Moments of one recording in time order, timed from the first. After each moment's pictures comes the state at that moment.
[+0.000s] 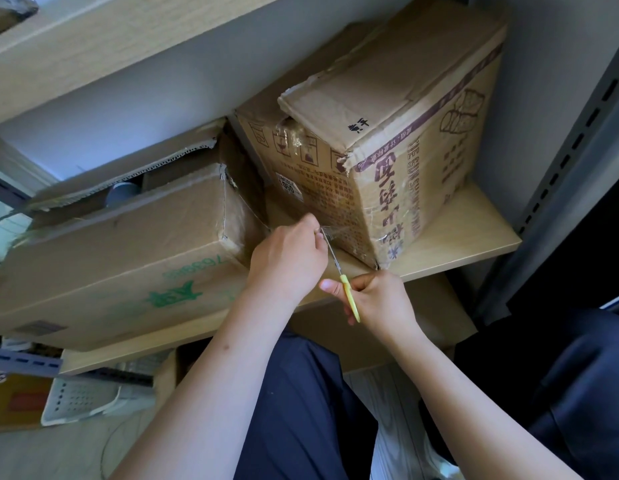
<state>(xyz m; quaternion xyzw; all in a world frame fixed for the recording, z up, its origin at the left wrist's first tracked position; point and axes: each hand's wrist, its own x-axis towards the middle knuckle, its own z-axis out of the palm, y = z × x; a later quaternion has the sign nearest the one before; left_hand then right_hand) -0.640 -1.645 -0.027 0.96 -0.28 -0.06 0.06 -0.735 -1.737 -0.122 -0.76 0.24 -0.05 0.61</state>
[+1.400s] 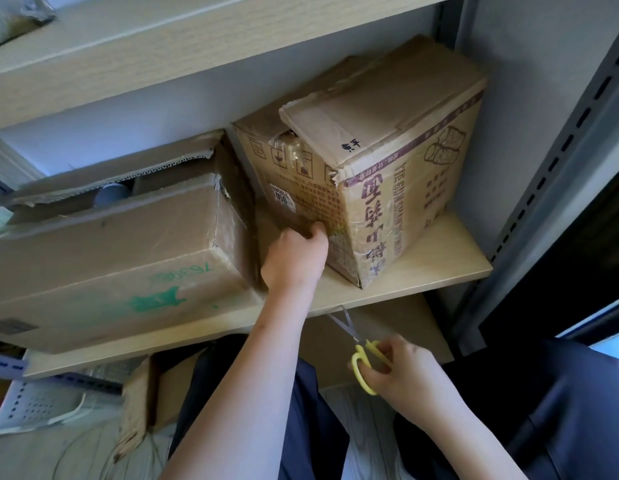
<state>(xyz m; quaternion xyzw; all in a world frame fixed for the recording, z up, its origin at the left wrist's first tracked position) -0.633 -1.686 -0.054 0.95 0.01 -0.08 0.32 -0.817 -1.752 -0.118 -0.86 0.30 0.12 0.40</state>
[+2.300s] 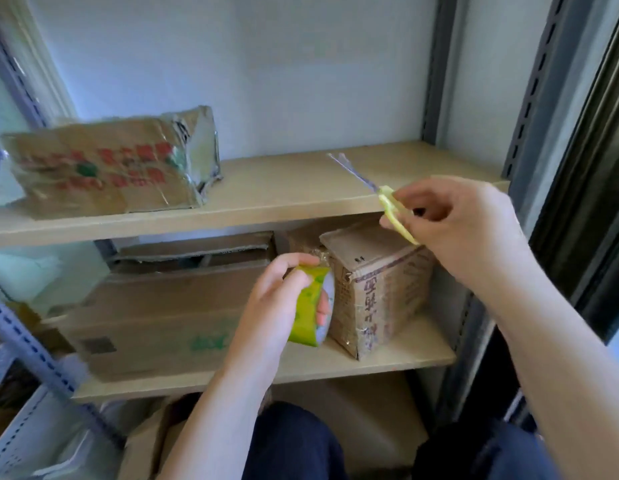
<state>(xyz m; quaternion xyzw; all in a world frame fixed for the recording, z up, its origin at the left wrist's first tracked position) -0.775 -1.587 0.133 0.66 -0.16 -0.11 0.73 -0.840 -1.780 0.190 -0.87 0.09 -0.36 0.34</state>
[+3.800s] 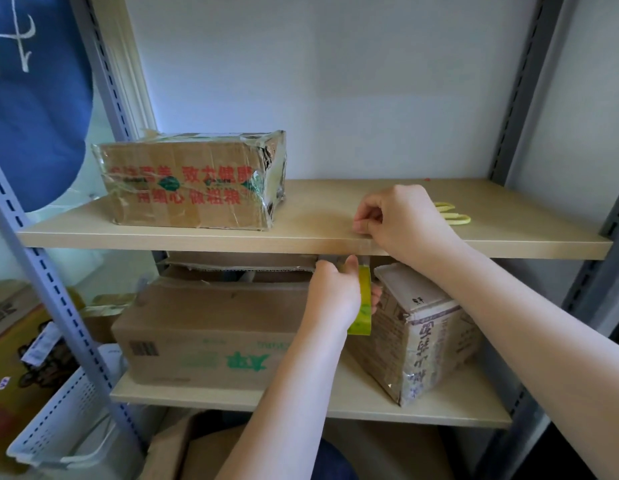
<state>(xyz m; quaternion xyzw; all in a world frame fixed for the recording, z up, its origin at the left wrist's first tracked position) -0.701 -1.608 0.156 0.68 -0.03 -0.10 0.73 -0.692 -1.725 0.220 -0.95 -0.02 -0.27 0.19</state>
